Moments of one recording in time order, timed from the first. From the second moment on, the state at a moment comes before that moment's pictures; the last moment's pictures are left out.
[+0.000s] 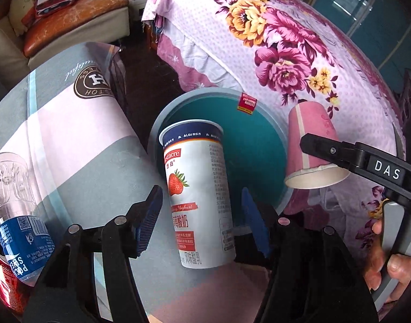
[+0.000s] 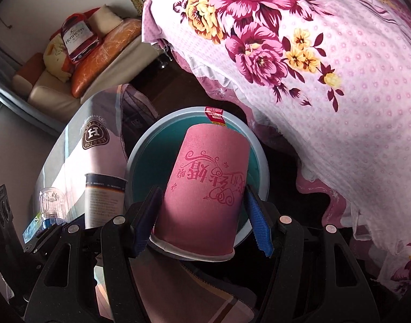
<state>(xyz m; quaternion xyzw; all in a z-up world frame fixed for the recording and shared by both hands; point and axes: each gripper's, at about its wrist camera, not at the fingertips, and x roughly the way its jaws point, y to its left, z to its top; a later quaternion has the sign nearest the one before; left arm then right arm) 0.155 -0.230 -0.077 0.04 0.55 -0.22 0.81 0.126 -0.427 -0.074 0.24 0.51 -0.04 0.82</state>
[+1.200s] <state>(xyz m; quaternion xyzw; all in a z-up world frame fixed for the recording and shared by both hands) 0.095 -0.082 -0.023 -0.02 0.50 -0.15 0.85 0.115 -0.311 -0.039 0.15 0.55 0.02 0.82</state>
